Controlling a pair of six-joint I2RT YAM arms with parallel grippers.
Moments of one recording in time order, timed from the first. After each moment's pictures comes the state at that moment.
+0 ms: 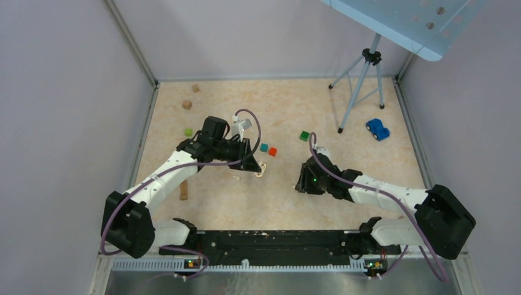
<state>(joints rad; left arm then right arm) -0.46 1.28 0.92 -0.47 0.71 -0.37 0.81 1.23 0.58 -0.25 0.10 0.82</state>
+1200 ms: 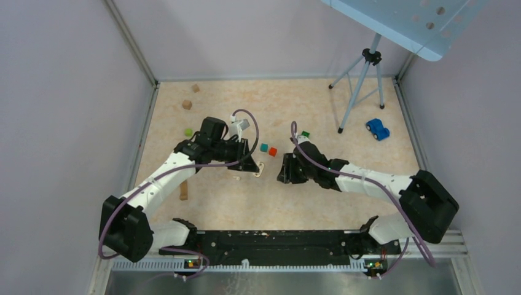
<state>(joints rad) -0.45 1.24 0.92 -0.51 0.67 -0.37 0.84 1.40 0.73 -0.09 -0.04 0.70</state>
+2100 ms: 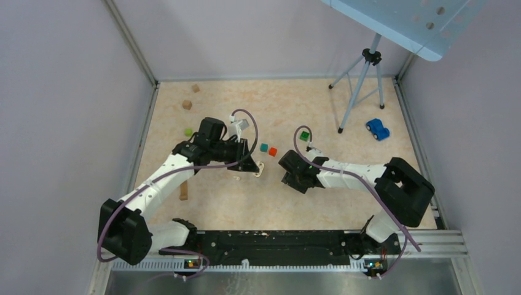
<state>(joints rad) -0.45 1.22 0.92 -0.50 0.68 -0.37 0.93 1.56 0.85 -0.45 0.32 1.35</state>
